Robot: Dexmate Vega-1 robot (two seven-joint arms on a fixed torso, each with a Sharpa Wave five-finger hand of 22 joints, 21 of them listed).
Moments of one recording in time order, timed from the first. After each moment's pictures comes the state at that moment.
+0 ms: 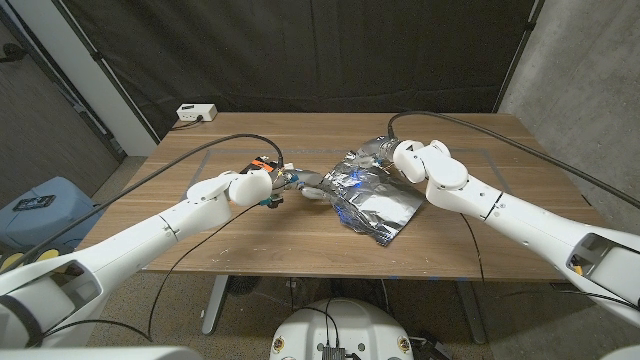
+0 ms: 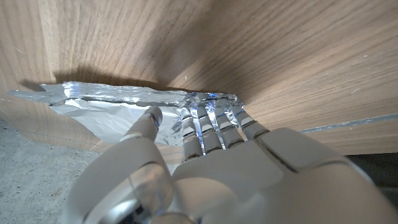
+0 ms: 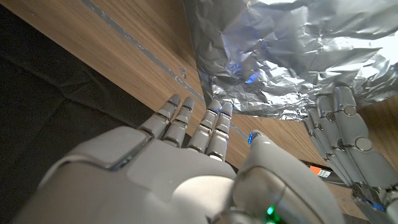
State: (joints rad) left arm 0.64 0.80 0.77 -1.71 0.44 -0.05 -0.35; left_hand 0.50 0.17 0.57 -0.09 0.25 0.39 -0.08 0.19 0.18 0.30 -0.07 0.22 0.19 0.21 -0.04 0.19 0.17 0.17 0.01 0.23 0.18; right arm -0.50 -0.70 -0.90 -1.82 -0.90 -0.40 0.54; right_hand 0.31 0.16 0.19 0.15 0.35 0.43 -0.16 0.20 0.19 0.41 -0.18 0.18 0.19 0.26 -0.04 0.20 0.22 0.22 -0.04 0.20 0.17
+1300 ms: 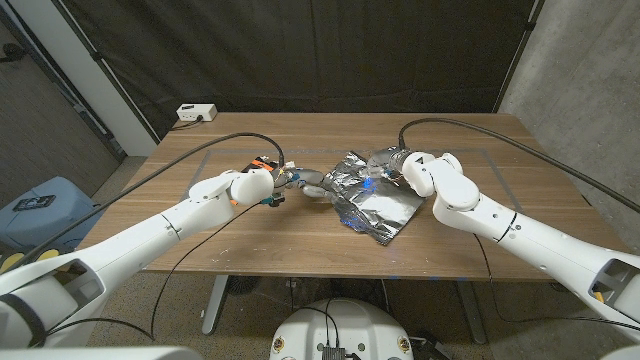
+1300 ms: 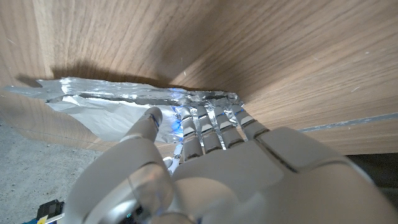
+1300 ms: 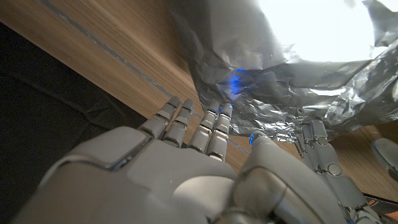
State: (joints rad) left arm 0.64 0.80 0.77 -1.72 0.44 -0.02 -0.35; left_hand 0.49 0.17 0.57 -0.09 0.24 0.39 -0.08 0.18 0.18 0.30 -0.07 0.22 0.19 0.22 -0.04 0.19 0.17 0.17 0.01 0.23 0.18; right arm -0.63 -0.75 -0.85 -1.95 -0.98 -0.52 0.62; right_hand 0.31 0.15 0.19 0.15 0.35 0.43 -0.16 0.20 0.19 0.40 -0.17 0.18 0.19 0.23 -0.04 0.20 0.22 0.18 -0.04 0.19 0.17
